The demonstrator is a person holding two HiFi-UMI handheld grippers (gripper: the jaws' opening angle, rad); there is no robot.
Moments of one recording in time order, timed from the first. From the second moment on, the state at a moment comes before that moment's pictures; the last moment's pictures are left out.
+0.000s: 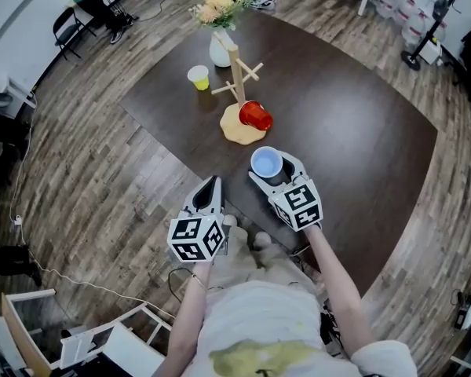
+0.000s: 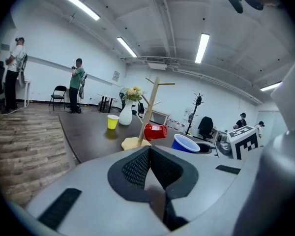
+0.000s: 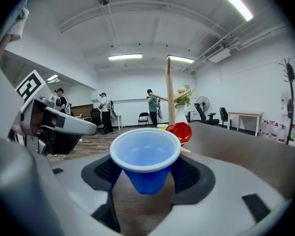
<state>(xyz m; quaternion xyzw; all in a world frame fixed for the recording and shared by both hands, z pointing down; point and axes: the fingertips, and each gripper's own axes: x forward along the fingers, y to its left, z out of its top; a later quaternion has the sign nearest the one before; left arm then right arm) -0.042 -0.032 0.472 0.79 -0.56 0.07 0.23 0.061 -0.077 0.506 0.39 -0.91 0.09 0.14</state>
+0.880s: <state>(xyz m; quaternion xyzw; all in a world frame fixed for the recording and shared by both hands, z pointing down) -0.027 -0.066 0.418 0.83 -0.51 0.05 0.20 0.110 -0.135 0.432 0.48 -0.87 0.01 0.15</state>
